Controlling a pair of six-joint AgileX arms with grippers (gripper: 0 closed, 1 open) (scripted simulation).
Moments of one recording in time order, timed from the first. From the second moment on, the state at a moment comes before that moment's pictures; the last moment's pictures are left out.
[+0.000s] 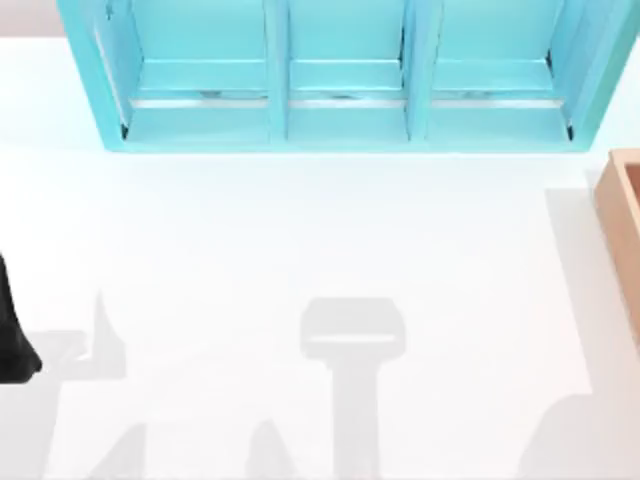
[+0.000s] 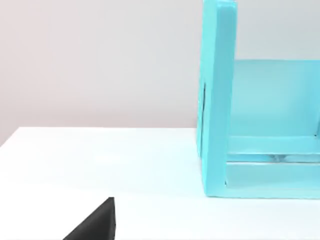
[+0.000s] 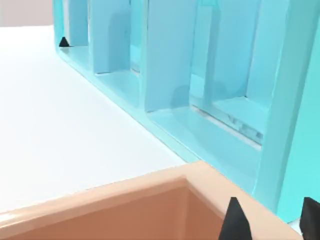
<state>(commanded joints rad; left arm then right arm) 0.00 0.00 0.00 0.00 0.00 0.00 -0.58 2.44 1.10 1.75 -1.59 0.37</state>
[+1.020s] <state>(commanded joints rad) 0.00 0.00 0.00 0.00 0.00 0.00 -0.78 2.06 0.94 0.51 -1.50 -0.62</state>
